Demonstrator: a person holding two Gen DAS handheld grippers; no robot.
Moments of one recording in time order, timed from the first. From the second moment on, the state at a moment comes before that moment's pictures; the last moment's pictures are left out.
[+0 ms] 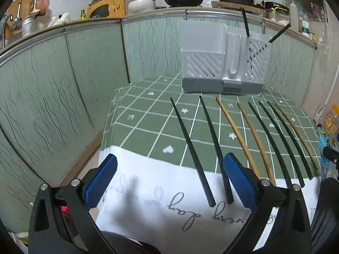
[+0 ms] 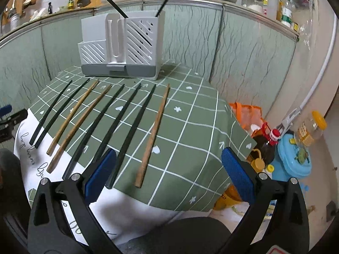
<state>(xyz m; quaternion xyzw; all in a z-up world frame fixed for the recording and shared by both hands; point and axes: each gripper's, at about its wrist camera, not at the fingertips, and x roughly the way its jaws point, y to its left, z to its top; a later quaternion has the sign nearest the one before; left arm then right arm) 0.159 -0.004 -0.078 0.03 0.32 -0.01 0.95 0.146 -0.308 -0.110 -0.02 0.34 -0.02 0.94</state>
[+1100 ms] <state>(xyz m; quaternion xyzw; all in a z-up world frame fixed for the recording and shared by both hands) 0.172 -0.034 -0.116 0.05 0.36 -0.01 0.93 0.158 -0.286 -0.139 -0.01 0.39 0.01 0.92</state>
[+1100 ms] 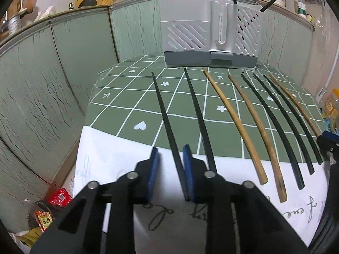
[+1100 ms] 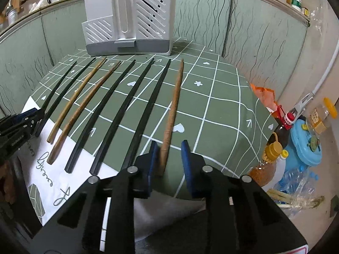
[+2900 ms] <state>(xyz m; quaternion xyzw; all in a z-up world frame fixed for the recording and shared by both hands) 0.158 0.009 0.012 0.00 0.27 -0.05 0.96 0.131 -0.316 -0.010 0.04 0.26 0.04 0.97</state>
